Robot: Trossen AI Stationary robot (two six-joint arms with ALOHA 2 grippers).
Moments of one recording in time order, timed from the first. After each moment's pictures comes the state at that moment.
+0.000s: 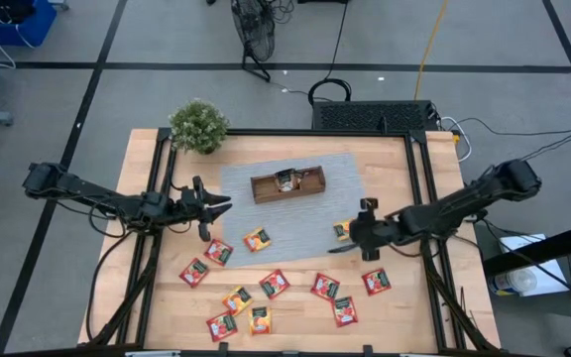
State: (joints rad) left arm -0.20 0.71 0.10 0.65 -0.42 -0.06; right arm 0.32 1.25 0.60 -0.50 0.43 0.14
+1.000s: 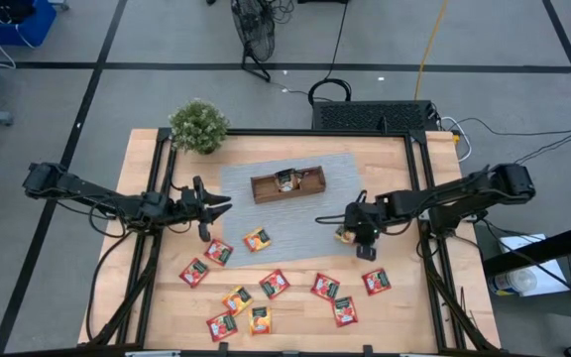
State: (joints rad) left arm -0.20 0.71 0.11 0.65 -0.42 -0.06; right arm 0.06 1.33 0.62 -0.48 -0.22 0.32
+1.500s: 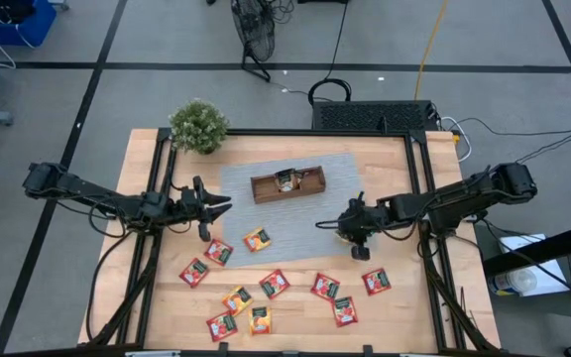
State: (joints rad) left arm -0.20 0.71 0.11 0.65 -0.42 -0.06; right arm 0.11 1.31 0.62 -0.33 -0.01 0.17
